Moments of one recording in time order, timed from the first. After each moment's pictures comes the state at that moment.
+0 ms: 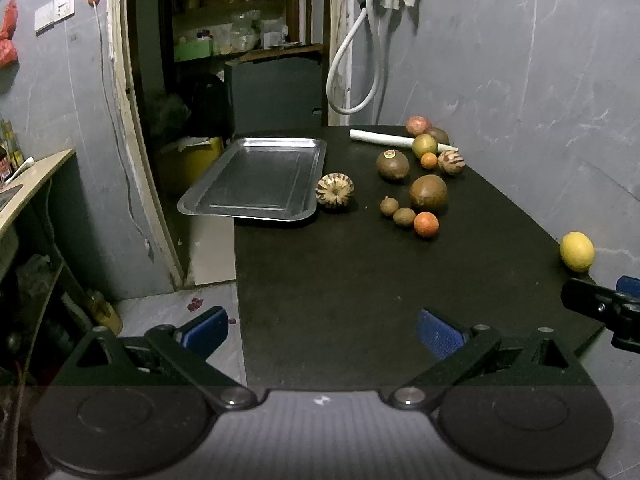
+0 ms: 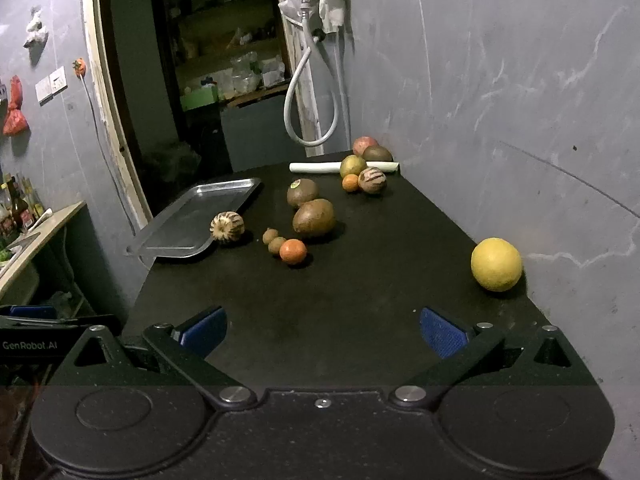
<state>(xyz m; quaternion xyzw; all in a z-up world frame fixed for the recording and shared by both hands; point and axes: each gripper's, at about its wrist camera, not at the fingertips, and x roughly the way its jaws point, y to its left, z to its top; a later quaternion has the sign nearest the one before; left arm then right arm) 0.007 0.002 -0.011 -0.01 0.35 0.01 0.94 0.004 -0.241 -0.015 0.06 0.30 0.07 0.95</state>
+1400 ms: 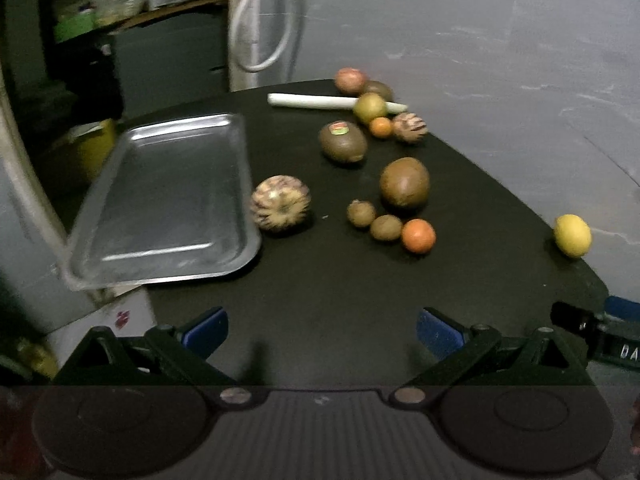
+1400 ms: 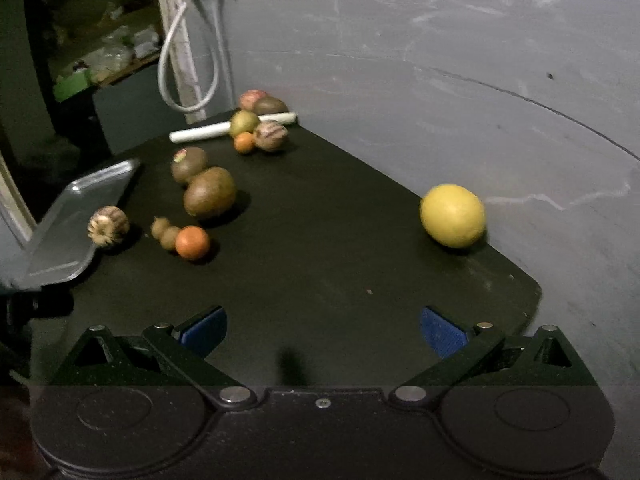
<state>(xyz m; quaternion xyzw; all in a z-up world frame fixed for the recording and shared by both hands) 0.169 0.028 -0.036 0.03 0.42 -0.17 0.89 0.080 -0.218 -0.049 0.09 0.37 -0.13 0.91</state>
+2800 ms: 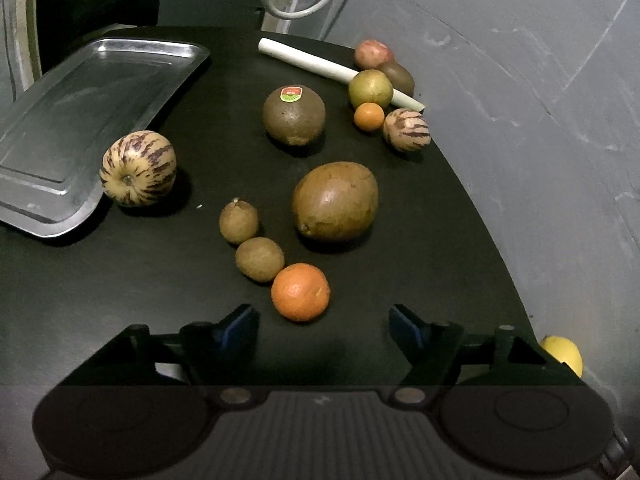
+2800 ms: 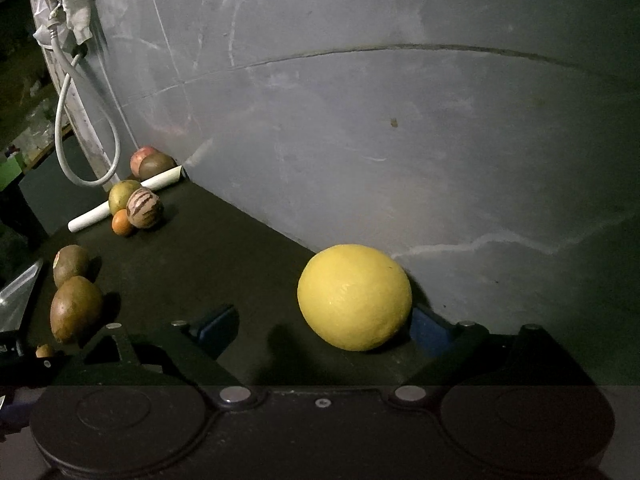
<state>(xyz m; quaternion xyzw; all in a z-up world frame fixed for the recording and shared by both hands) 0.238 -0.087 -0.075 -0.14 0.48 -0.07 0.86 0.144 -0.337 -0.085 0.18 0.33 -0.21 0.90</state>
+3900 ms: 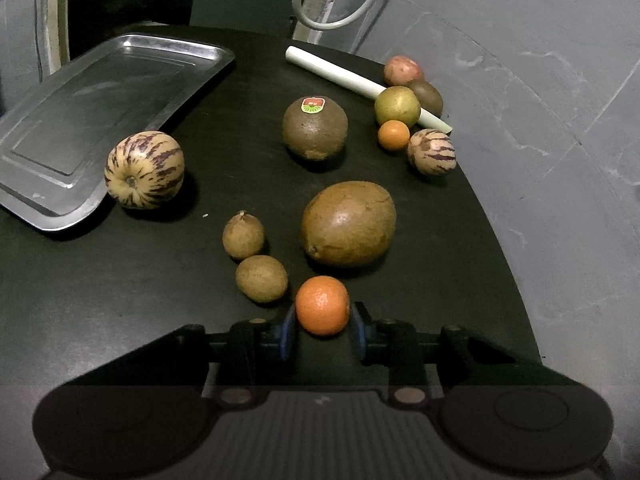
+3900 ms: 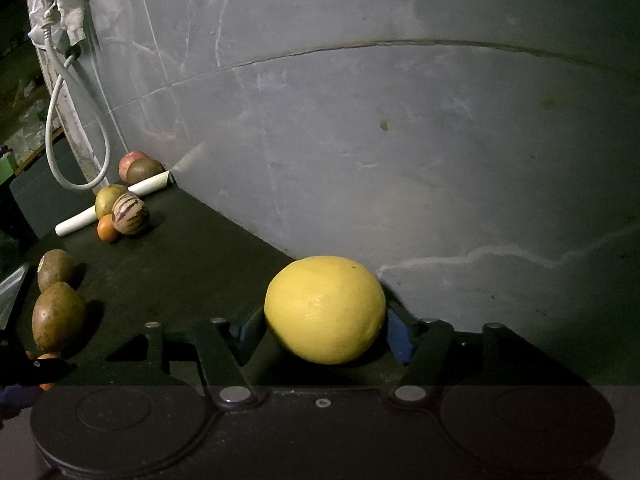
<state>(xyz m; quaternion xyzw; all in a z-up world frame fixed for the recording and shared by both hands) 0.249 -0.093 -0.081 -0.16 0.47 -0.02 0.87 0.154 -0.337 -0.093 0.17 0.32 -0.22 0.90</state>
